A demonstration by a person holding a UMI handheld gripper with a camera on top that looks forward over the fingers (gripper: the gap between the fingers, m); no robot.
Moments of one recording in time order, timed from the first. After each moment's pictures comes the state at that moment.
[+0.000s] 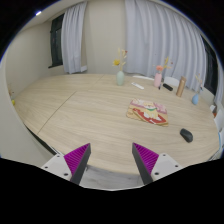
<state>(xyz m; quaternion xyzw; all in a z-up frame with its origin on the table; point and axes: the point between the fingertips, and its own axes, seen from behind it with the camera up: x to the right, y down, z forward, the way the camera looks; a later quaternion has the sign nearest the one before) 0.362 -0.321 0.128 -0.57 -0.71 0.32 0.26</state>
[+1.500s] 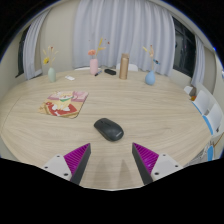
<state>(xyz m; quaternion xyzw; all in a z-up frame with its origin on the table) 0.288 0.084 0.043 -0.66 -0.63 0.25 0.32</state>
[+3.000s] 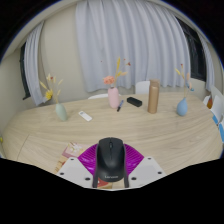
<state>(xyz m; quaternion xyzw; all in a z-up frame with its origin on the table) 0.027 -0.027 0.141 -0.64 -0.61 0.37 0.29</state>
